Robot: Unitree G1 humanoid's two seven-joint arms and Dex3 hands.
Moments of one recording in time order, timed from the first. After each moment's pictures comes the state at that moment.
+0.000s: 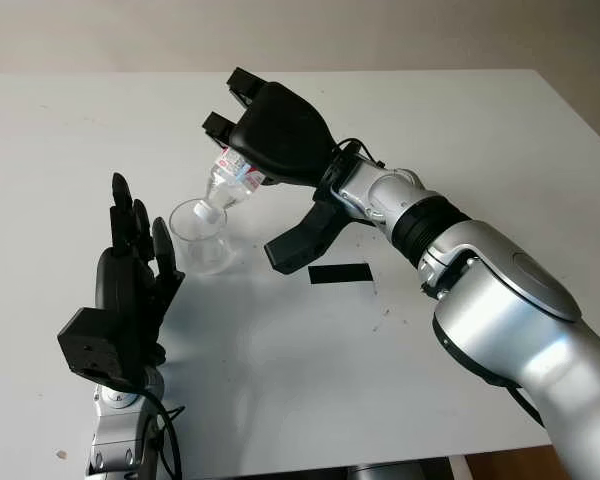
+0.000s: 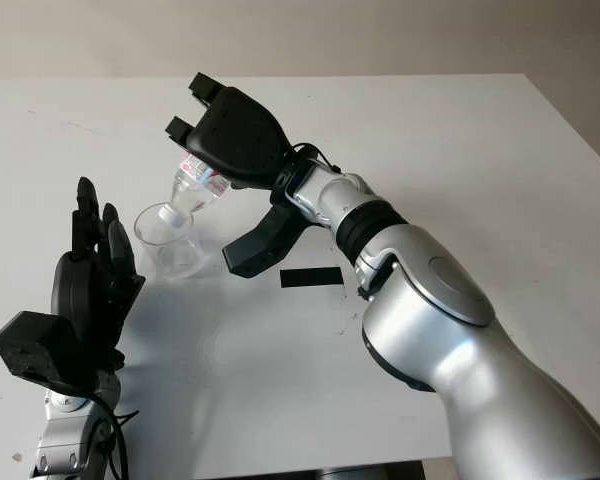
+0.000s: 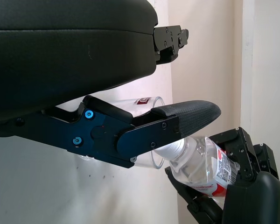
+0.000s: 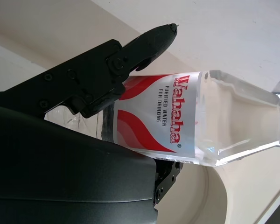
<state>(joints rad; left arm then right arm) -0.05 0.06 0.16 0.01 -0.03 -0.21 0.07 -1.35 -0.17 0.90 1.27 -1.14 -0.25 -0.74</state>
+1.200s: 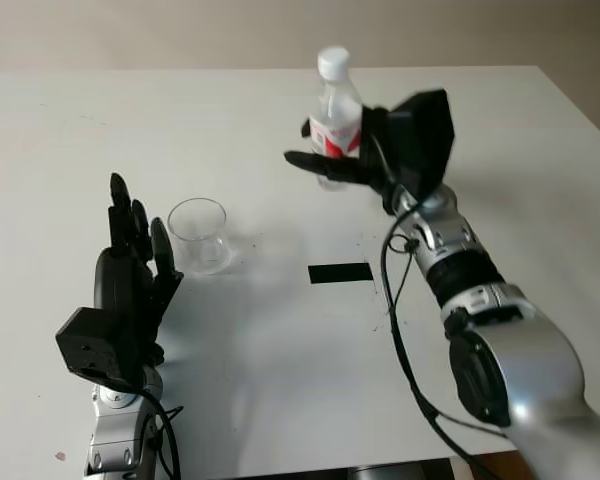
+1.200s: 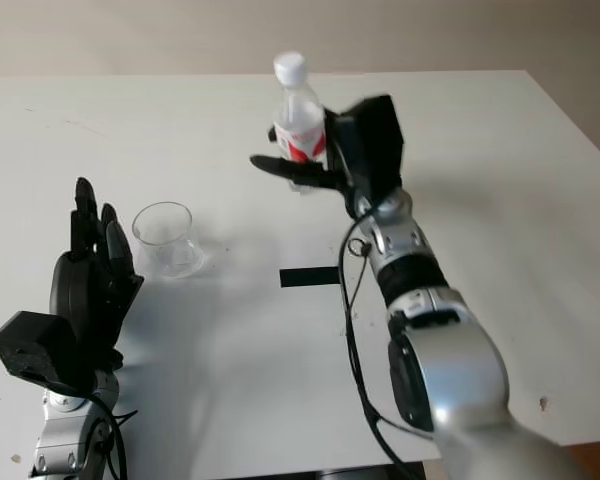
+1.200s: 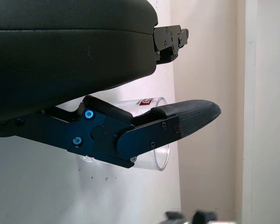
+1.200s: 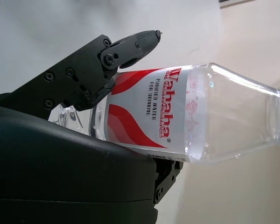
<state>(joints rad) -0.05 0.07 0.17 0.01 -0.03 -0.20 0.05 -0.87 -0.16 -0.05 0.83 0.06 0.04 0.24</state>
